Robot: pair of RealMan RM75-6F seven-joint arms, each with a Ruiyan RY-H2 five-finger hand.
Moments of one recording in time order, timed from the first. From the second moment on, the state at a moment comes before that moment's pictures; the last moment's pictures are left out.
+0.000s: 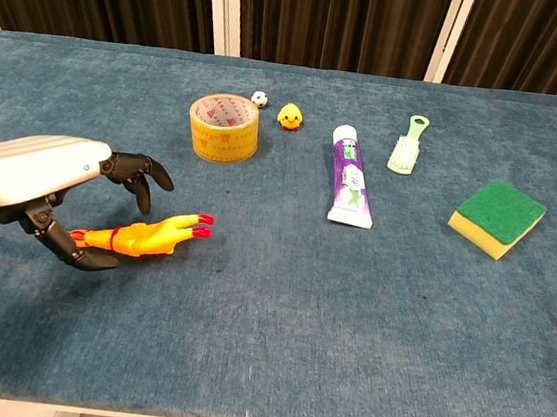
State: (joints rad) left arm -0.46 -1.58 -0.05 -1.60 1.38 1.04 0.30; right arm 0.13 -1.10 0.00 -1.64 -1.58 1.40 0.03
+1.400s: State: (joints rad) left arm -0.55 -1.46 -0.10 -1.69 1.37 1.04 0.34; right arm 0.13 -1.09 -0.01 -1.64 -1.58 1.39 0.04
